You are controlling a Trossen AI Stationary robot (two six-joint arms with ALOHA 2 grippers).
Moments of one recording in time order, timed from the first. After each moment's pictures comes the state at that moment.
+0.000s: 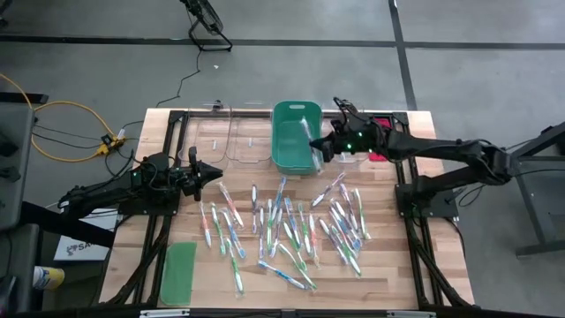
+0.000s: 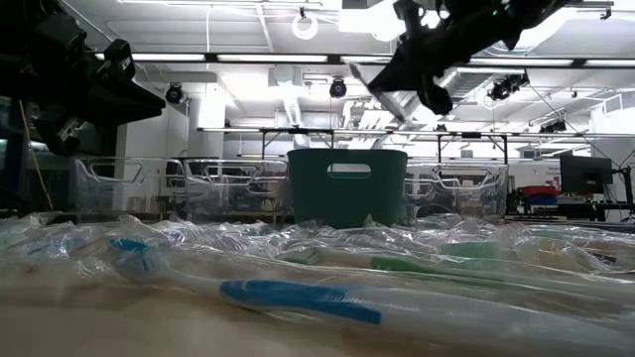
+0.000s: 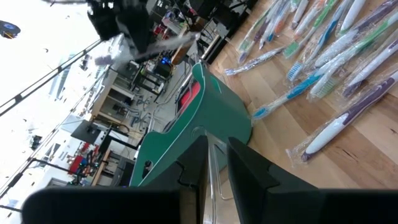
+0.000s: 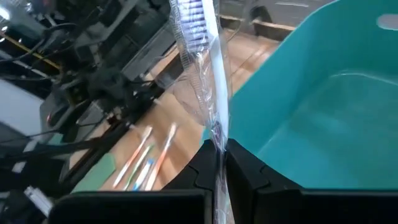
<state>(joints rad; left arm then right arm) 0.28 0.01 0.10 -0.18 0.12 1.02 -0.37 1.25 0.83 0.03 -0.14 0.65</state>
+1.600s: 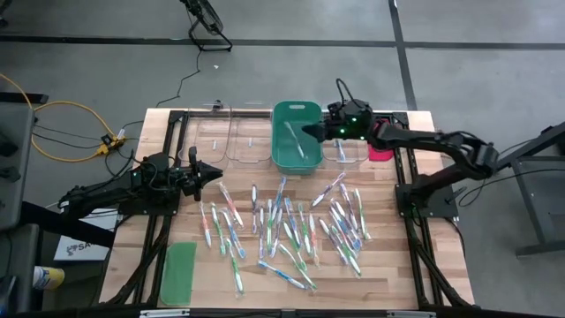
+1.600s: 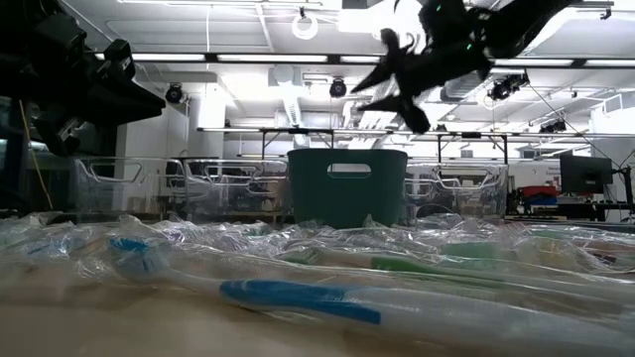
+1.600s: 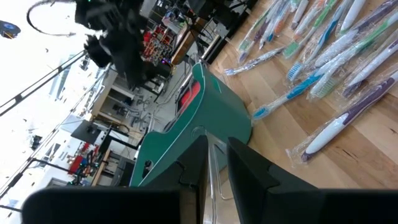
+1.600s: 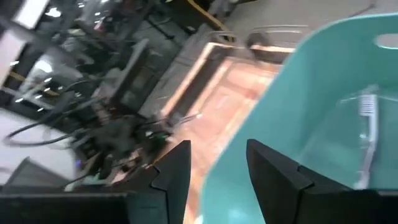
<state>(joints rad) 0.28 0.01 0.10 -0.18 0.12 1.02 -0.51 1.36 0.83 0.25 -0.27 0.78</state>
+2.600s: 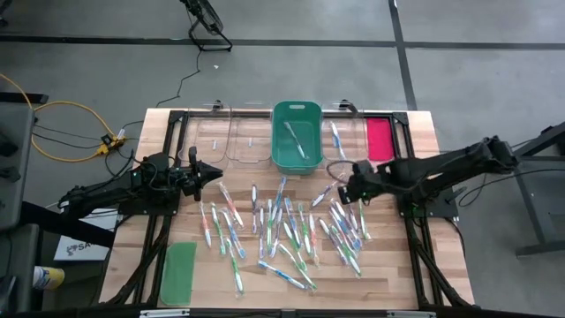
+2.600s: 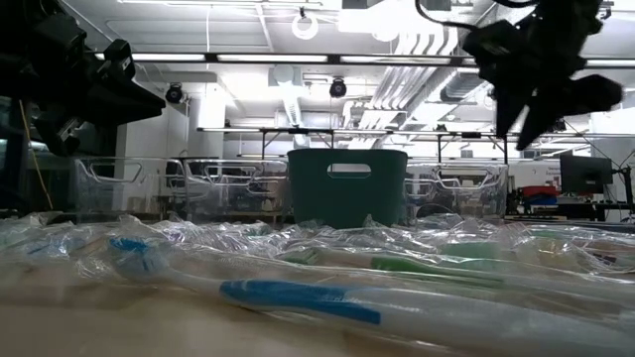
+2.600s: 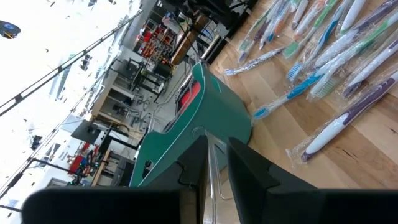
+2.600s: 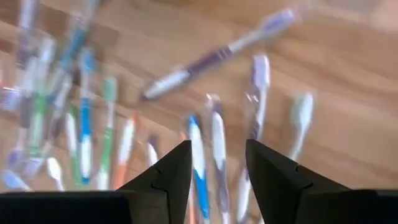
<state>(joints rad) 0.28 0.01 0.10 -0.18 0.12 1.02 0.16 1.17 0.83 -0.86 0.18 1.43</state>
